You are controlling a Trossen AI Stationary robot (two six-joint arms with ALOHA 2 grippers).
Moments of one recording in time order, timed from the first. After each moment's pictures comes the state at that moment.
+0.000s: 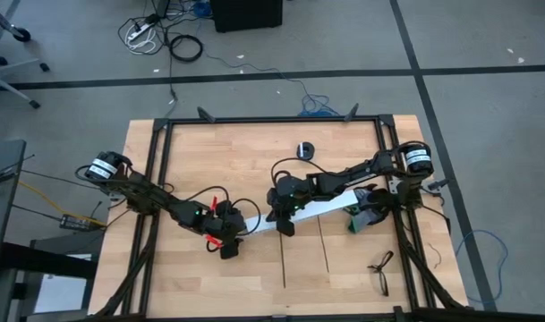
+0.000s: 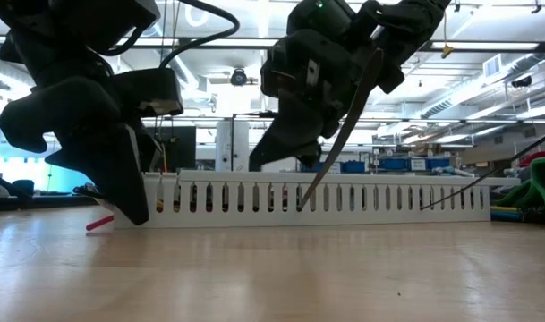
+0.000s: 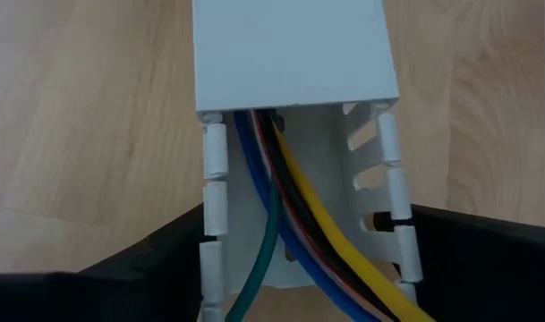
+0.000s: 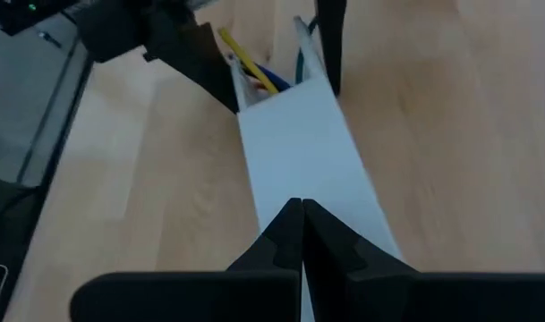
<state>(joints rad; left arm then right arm) -0.39 1.60 0.68 -0.10 -0.25 -0.53 0.05 1.87 1.06 0.15 -0.25 0.31</state>
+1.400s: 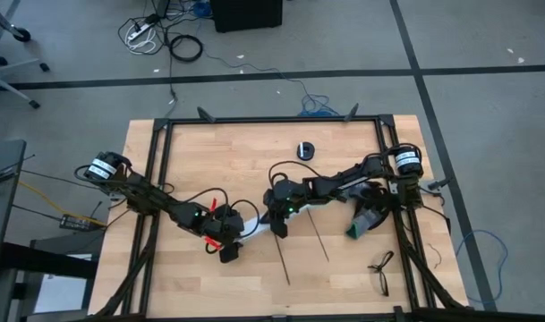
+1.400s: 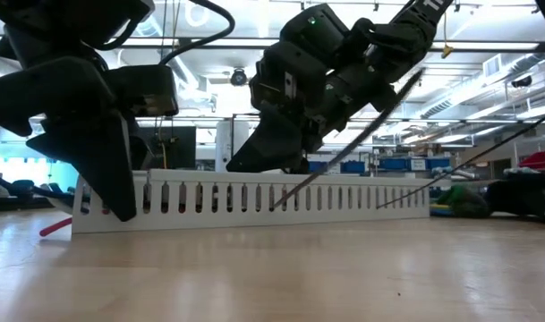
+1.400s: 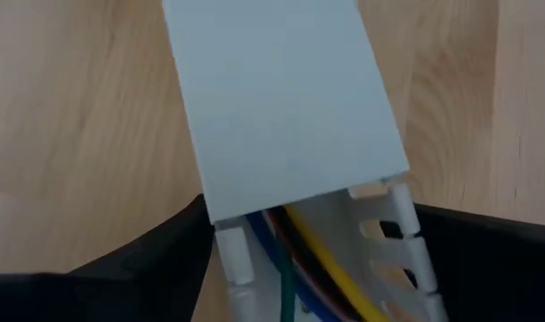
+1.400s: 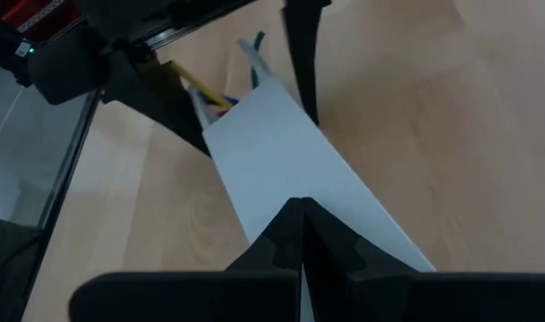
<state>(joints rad) -0.41 1.60 0.69 -0.10 -0.18 -0.64 0.05 1.97 1.07 0.25 -0.24 0.40</state>
